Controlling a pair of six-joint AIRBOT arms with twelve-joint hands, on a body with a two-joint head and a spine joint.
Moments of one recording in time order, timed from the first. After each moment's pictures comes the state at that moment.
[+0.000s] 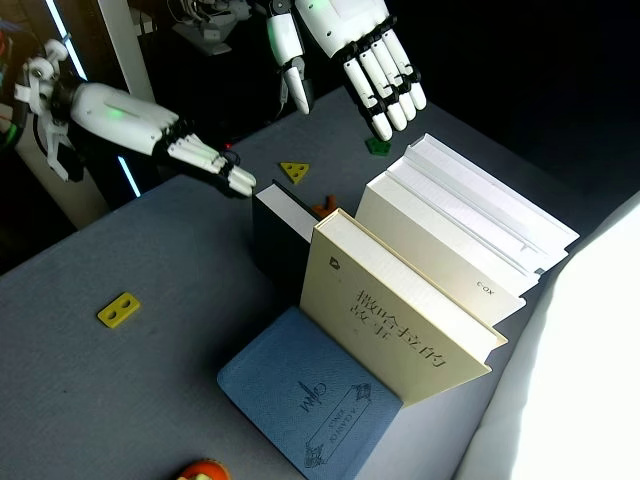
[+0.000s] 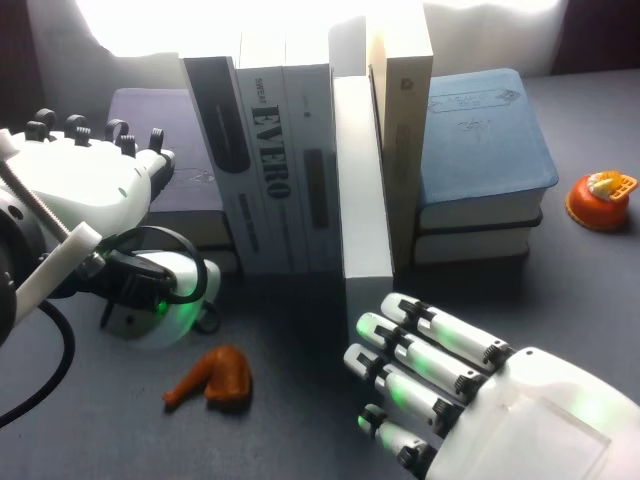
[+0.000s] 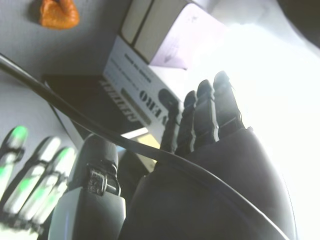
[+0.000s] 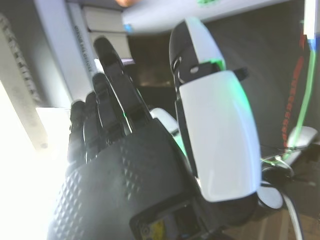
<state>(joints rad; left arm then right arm) 0.03 -0.80 0.33 -2.06 -1.34 2.93 -0.69 -0.99 0.26 0.89 0.93 -2.47</state>
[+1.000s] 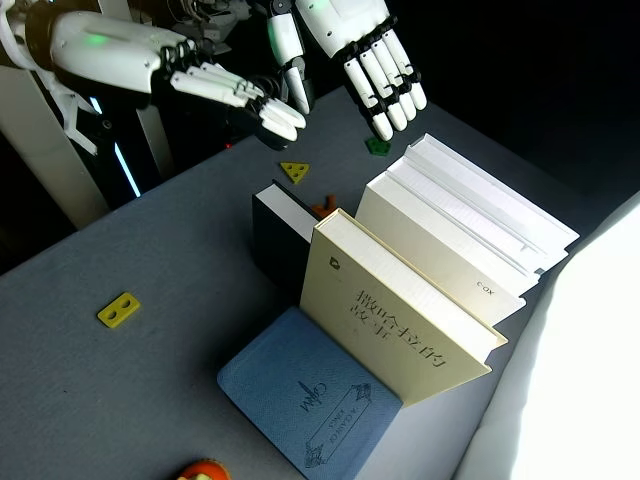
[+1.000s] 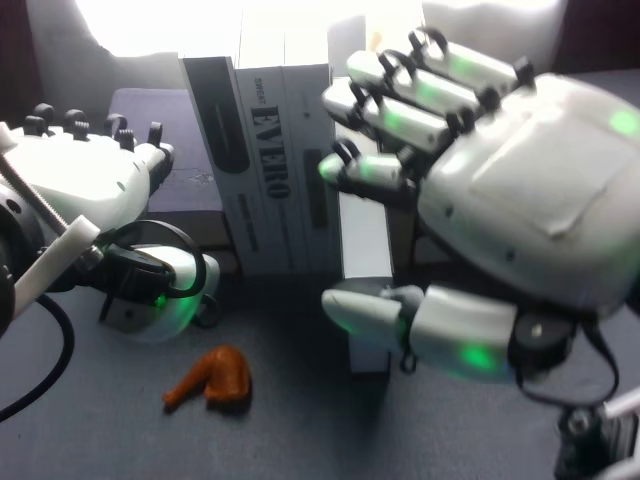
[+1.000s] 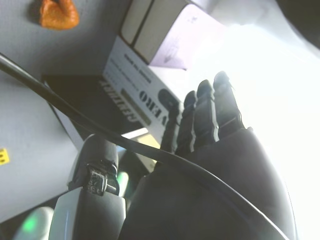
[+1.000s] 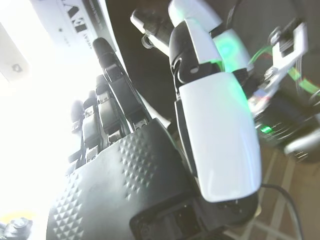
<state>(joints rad) 0.03 -0.80 0.33 -2.06 -1.34 2.93 -0.32 -0.85 0.45 0.71 0.65 -2.04</state>
